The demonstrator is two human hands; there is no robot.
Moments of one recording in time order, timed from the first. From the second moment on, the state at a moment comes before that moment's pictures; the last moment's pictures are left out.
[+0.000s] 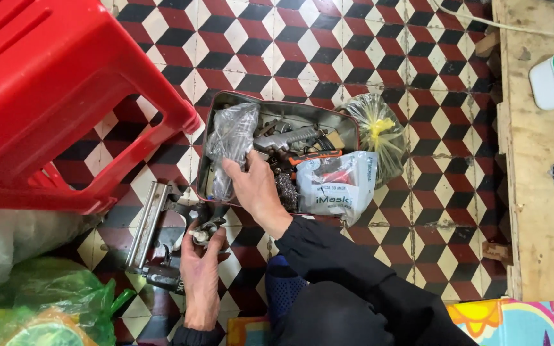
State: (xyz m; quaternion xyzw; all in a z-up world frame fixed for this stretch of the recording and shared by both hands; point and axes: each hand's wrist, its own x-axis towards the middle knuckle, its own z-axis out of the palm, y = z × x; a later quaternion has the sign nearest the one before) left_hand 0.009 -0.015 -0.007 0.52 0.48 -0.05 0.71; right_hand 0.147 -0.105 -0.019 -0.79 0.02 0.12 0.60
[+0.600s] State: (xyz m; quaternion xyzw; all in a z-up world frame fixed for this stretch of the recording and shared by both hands) left_hand 0.007 -0.012 -0.022 0.51 0.48 -0.04 0.71; right_hand 0.141 -0.259 0.030 -0.91 0.03 0.01 0.42
